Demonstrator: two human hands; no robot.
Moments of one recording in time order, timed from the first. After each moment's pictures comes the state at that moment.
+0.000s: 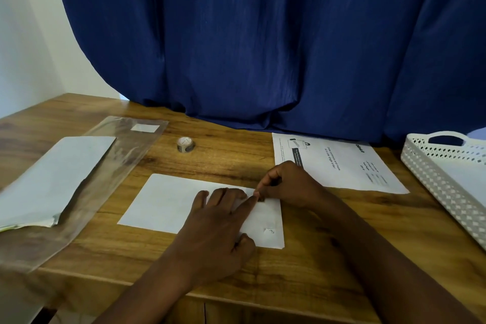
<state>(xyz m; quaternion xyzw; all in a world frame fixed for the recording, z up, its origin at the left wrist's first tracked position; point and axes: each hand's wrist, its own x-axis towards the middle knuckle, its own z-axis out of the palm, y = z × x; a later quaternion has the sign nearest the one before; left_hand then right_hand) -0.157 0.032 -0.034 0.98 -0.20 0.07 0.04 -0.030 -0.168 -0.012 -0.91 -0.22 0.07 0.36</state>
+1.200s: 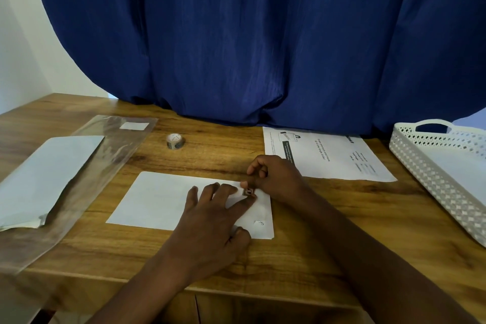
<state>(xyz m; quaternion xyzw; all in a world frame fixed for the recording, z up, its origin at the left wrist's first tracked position) -0.156 0.023 -0.036 0.98 -0.18 0.03 0.04 -0.029 -0.161 -0.026 -0.93 -0.17 -0.03 0.34</state>
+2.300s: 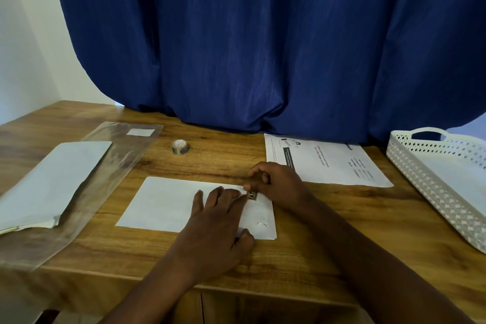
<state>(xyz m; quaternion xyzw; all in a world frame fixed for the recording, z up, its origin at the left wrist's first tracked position) -0.161 0.021 -0.036 0.98 -0.19 0.05 0.05 -0.028 -0.169 -0.037 -0.92 -0.22 -0.06 0.33</state>
